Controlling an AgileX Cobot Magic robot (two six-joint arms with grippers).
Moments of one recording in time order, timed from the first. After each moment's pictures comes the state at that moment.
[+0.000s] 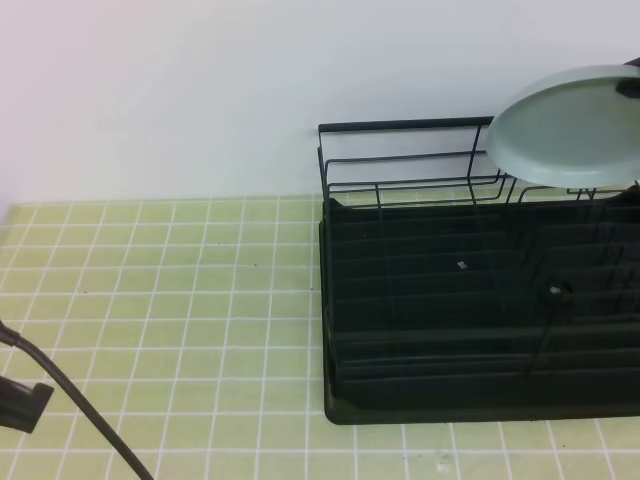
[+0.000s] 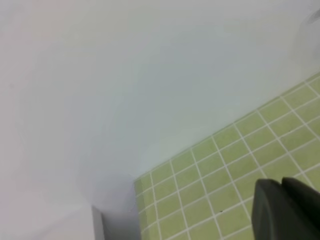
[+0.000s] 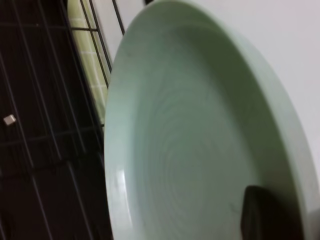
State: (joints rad) left arm -0.85 0.68 -0.56 1.26 0.77 -0.91; right arm -0.05 1.61 -1.37 0.85 0.59 -2.02
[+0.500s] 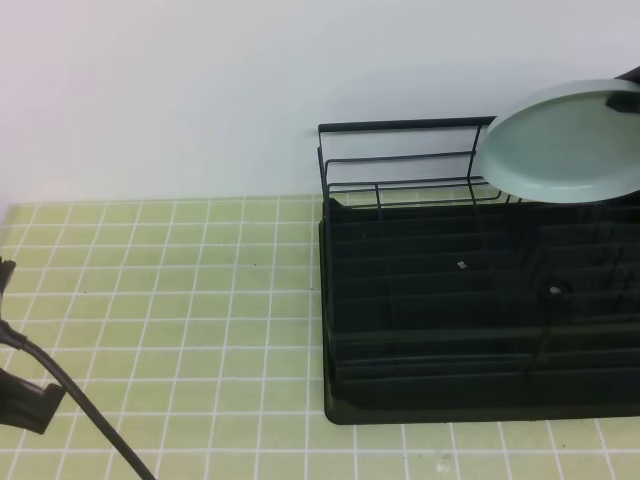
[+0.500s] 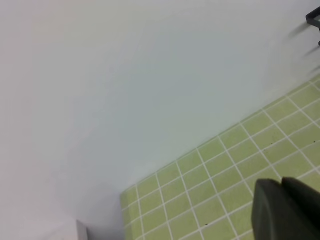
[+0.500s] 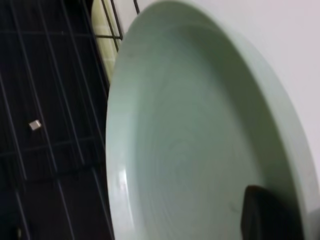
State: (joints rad) left arm -0.85 0.68 -0.56 1.27 0.73 -0.92; right arm -0.05 1.63 -1.37 0.85 0.62 -2.03
